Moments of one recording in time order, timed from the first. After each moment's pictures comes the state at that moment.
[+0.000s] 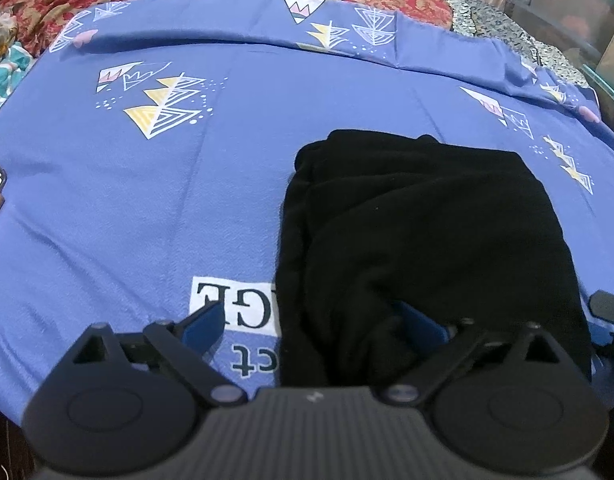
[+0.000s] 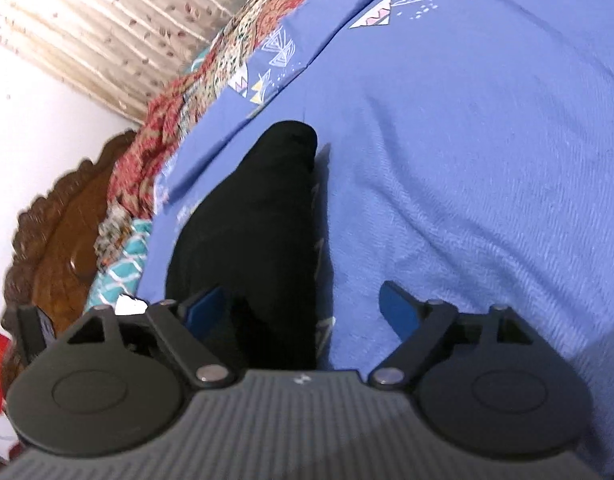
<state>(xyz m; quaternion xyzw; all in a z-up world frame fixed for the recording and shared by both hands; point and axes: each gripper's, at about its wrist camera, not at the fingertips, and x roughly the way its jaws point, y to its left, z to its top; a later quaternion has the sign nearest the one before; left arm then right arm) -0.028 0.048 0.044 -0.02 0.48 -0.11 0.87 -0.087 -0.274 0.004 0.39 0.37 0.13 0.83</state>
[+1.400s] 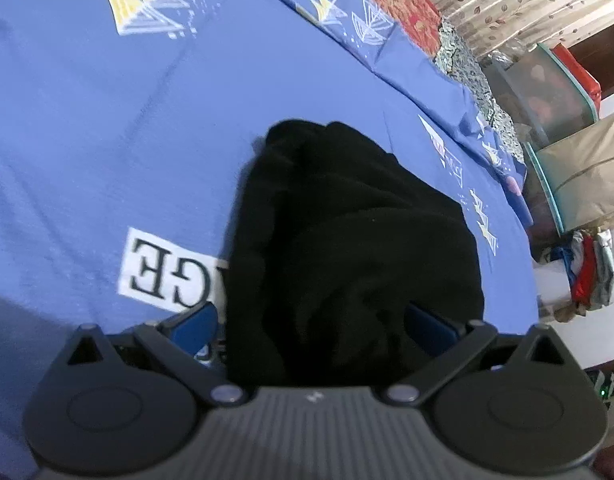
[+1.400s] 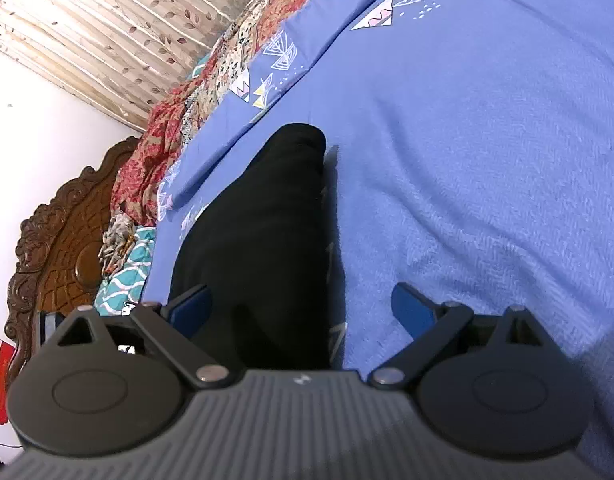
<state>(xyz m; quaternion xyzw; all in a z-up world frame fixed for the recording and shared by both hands) 0.003 0.095 0.009 -0.25 0.52 -0.23 0.78 -0.085 -0.275 0.010 0.39 0.37 0.13 0.83</state>
